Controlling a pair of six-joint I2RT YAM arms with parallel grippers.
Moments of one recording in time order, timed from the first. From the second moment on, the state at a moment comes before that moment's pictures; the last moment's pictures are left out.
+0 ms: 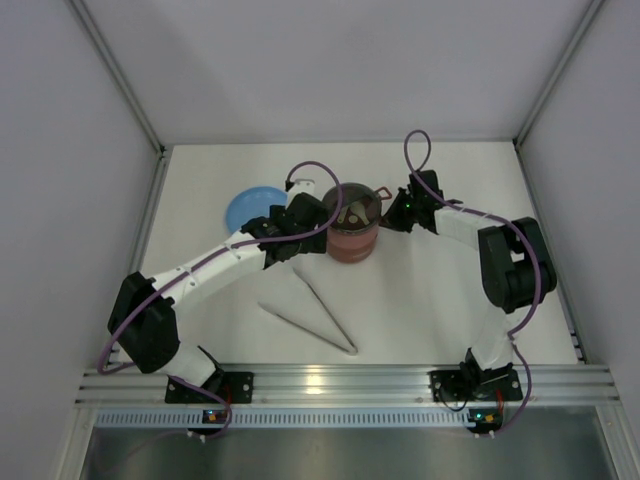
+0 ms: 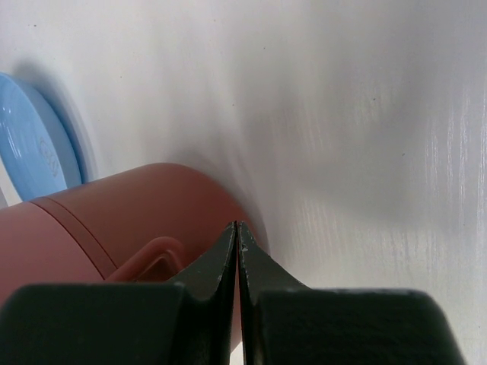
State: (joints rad) left arm -0.75 1.51 1.19 -0.55 -0.43 -0.51; right arm 0.28 1.83 1.12 -0.09 -0.24 0.76
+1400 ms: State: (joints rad) left arm -0.72 1.51 1.19 -0.55 -0.43 -0.50; right arm 0.28 1.86 1.13 -0.09 -0.25 0.76
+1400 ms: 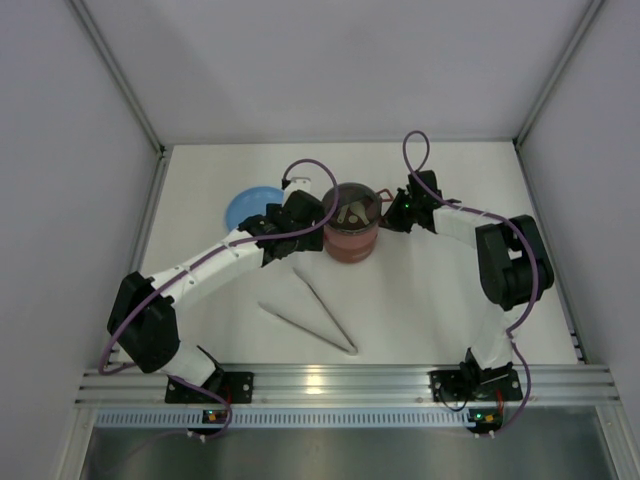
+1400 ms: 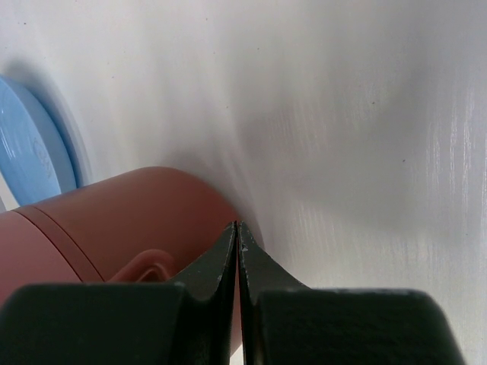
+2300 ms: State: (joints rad) left arm -0.72 1.44 1.23 -0.67 -0.44 -0.50; right arm 0.26 1.86 1.13 -0.10 -0.25 0.75
